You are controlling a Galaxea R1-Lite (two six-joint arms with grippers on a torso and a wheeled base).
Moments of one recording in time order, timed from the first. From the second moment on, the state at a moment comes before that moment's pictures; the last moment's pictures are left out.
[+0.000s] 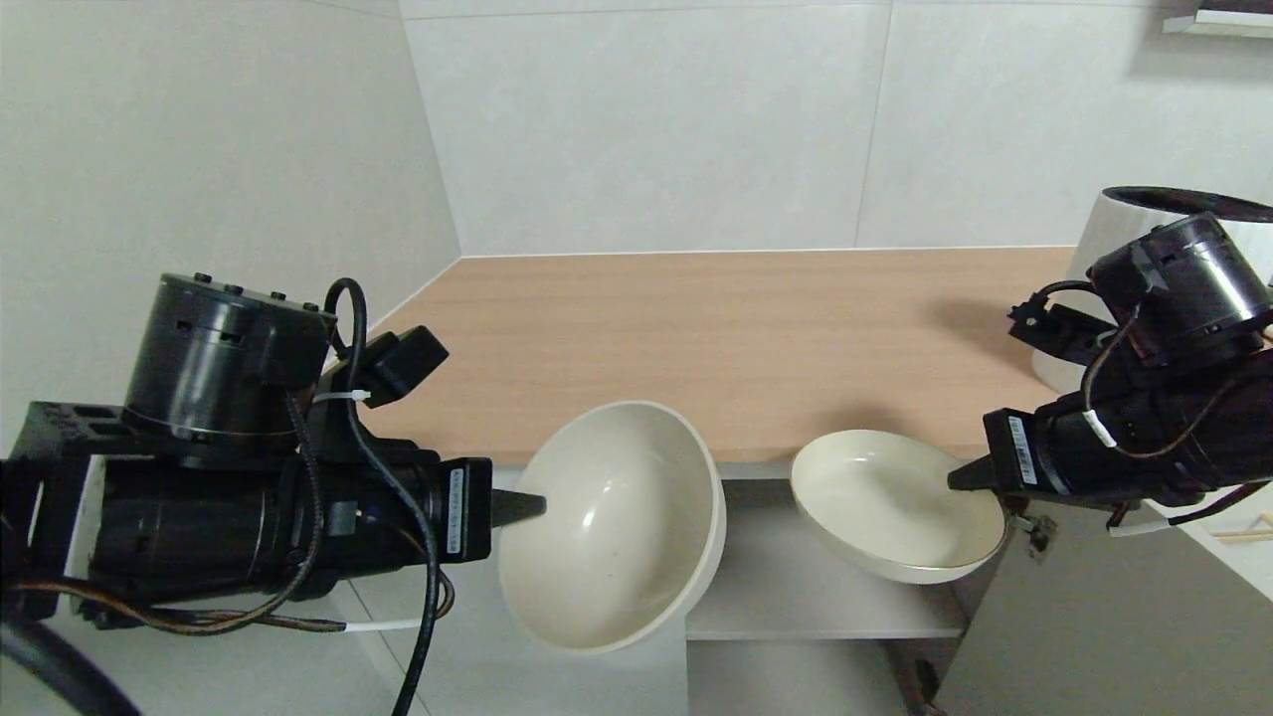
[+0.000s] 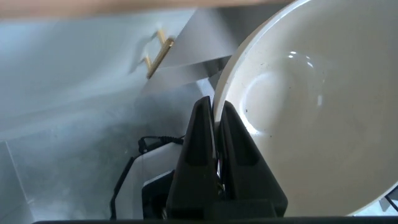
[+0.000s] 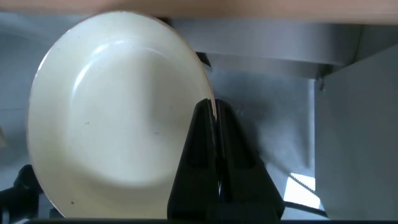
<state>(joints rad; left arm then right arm) -0.52 1.46 -0.88 0.04 -0.18 -0.46 0.42 1.56 -1.15 0.42 0.08 0.40</state>
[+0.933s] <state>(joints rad) -0.54 1.48 -0.87 0.10 -0.18 -0.38 0.51 1.59 -1.06 0.38 0.08 0.30</state>
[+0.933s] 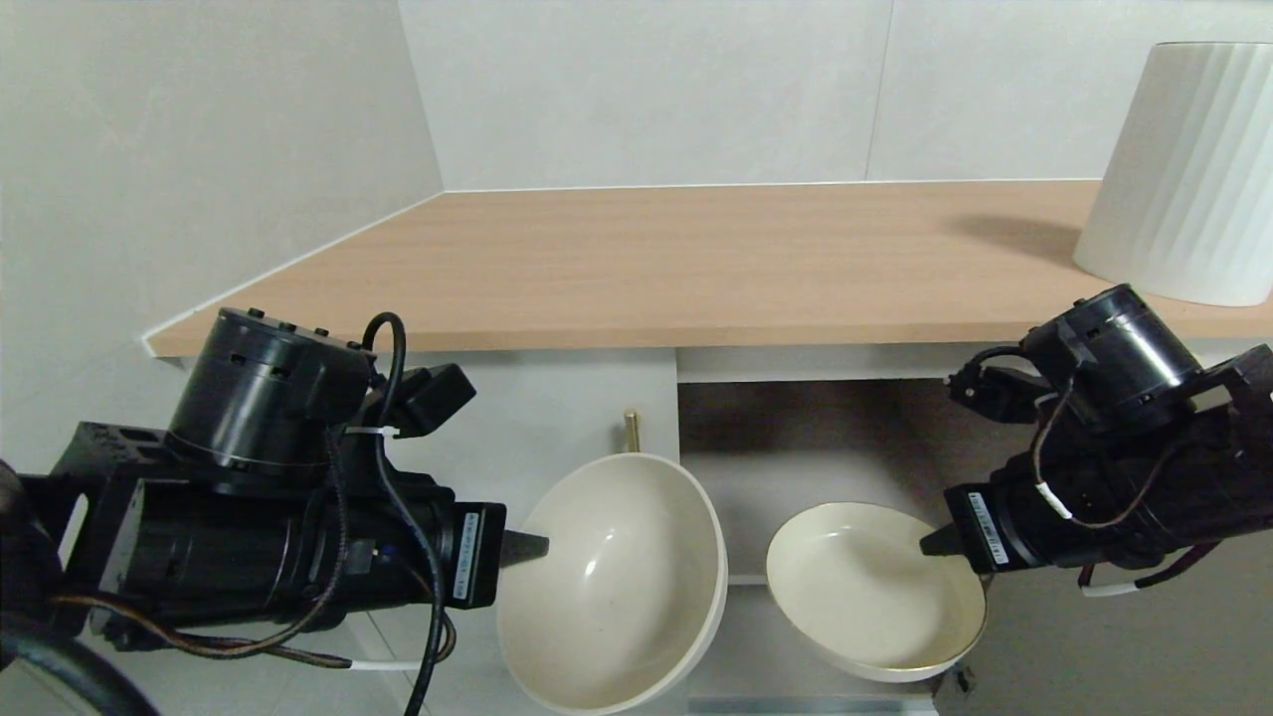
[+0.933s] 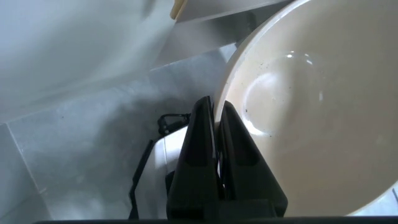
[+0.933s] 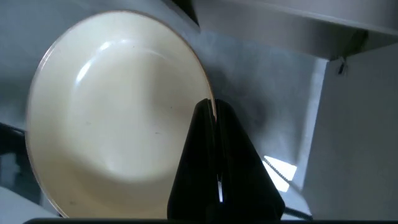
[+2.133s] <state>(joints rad) -0.59 1.47 -0.85 0.15 -0.17 -0.31 0.60 1.89 -0.78 -0.17 0.02 0.15</state>
